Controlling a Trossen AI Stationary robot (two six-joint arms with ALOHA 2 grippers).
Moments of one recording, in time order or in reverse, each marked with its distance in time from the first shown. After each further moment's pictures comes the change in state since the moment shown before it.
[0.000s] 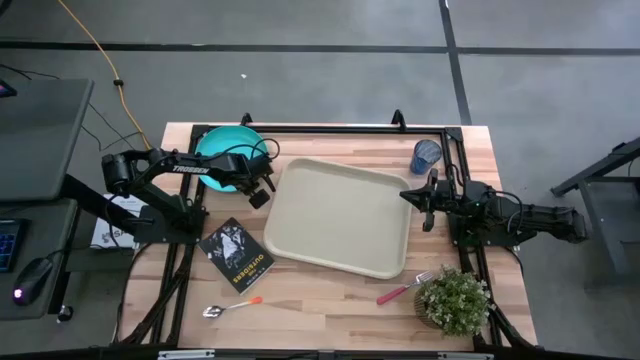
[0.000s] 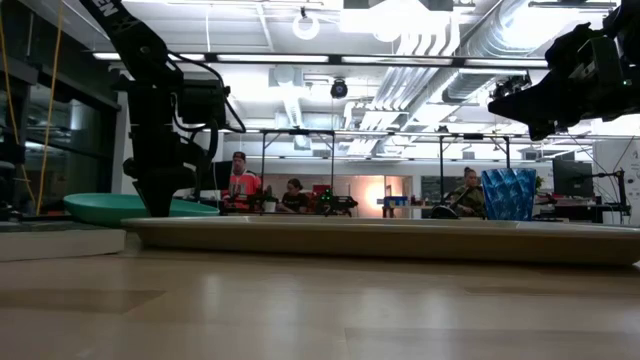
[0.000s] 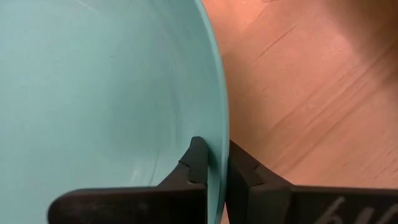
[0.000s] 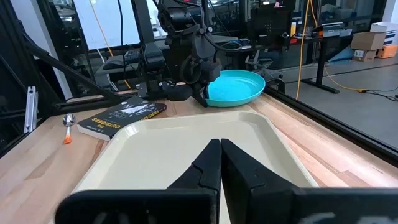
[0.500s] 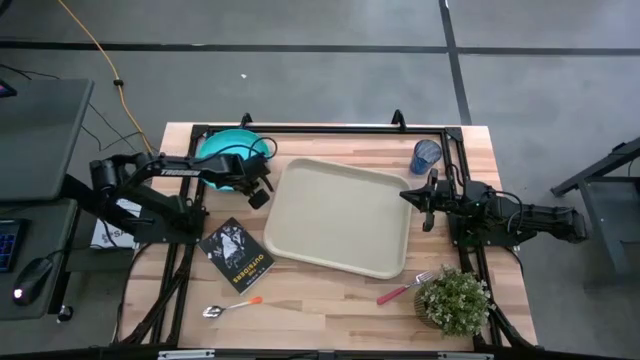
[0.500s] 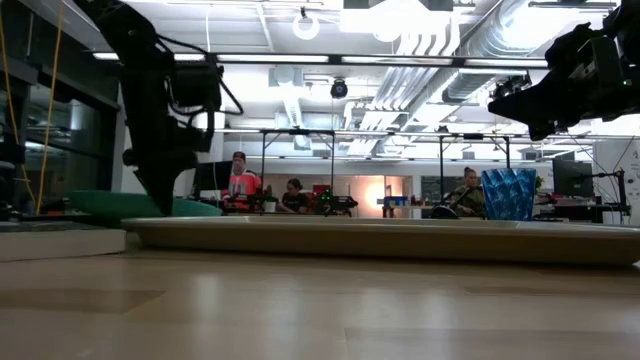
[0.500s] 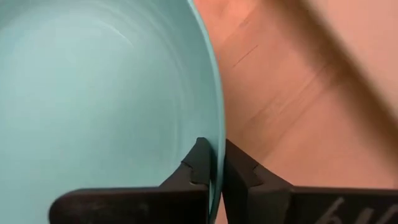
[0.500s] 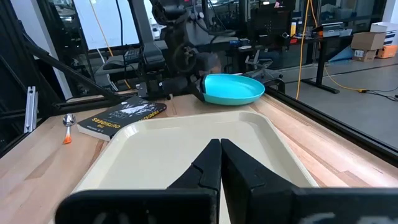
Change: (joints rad) left arm -0.034 -0.122 -0.003 -0.015 0.016 -0.010; right arm 0.000 0.000 0.000 0.000 0.000 0.000
